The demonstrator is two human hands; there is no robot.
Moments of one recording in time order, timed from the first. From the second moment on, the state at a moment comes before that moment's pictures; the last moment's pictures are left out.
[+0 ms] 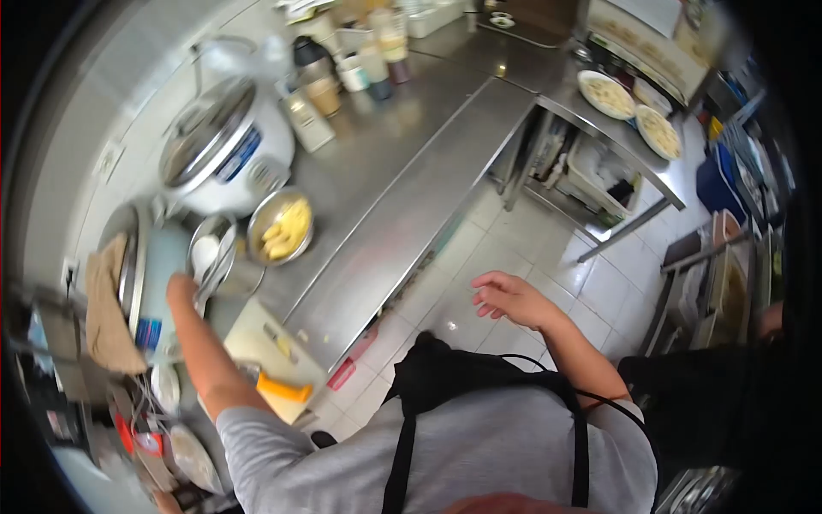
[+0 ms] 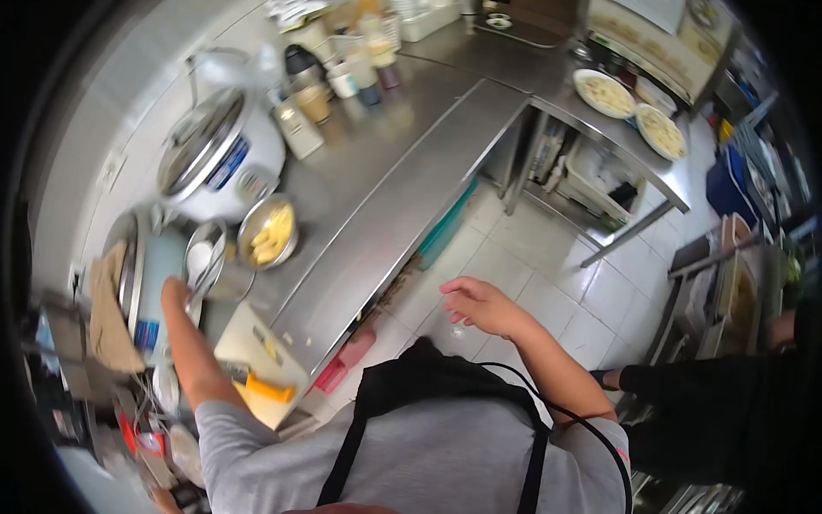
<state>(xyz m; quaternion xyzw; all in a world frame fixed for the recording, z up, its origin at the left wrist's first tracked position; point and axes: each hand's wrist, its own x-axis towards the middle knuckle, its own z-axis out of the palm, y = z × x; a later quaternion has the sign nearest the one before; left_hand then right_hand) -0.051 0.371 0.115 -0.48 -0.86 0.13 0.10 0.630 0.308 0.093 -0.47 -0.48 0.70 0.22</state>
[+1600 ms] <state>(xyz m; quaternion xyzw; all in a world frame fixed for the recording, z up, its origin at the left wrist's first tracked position) 0.721 0.973 0.230 -0.65 -0.48 -0.45 -0.38 1.155 0.644 0.105 -0.75 -0.34 0.32 0.47</state>
